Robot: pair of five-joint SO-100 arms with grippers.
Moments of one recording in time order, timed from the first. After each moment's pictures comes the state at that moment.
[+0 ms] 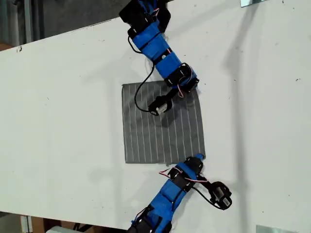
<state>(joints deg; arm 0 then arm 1) 28.5 64.1 80.8 66.8 -99.0 -28.7 65.4 89.8 73.7 76.6</state>
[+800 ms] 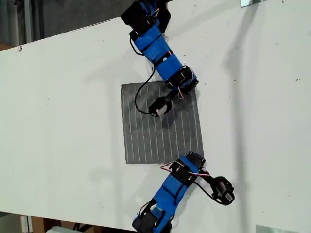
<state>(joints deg) 27.4 55.2 60.4 80.3 -95.6 -28.8 64.0 81.8 80.9 76.6</state>
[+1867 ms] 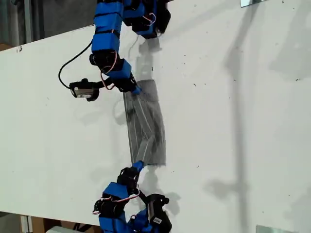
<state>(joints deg) -7.5 114.8 101.3 75.8 -66.5 8.5 103.4 92.0 84.0 56.0</state>
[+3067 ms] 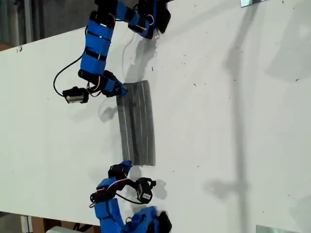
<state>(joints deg) -25.2 110.5 116.7 65.8 -63.6 25.1 85.1 90.3 81.7 44.5</state>
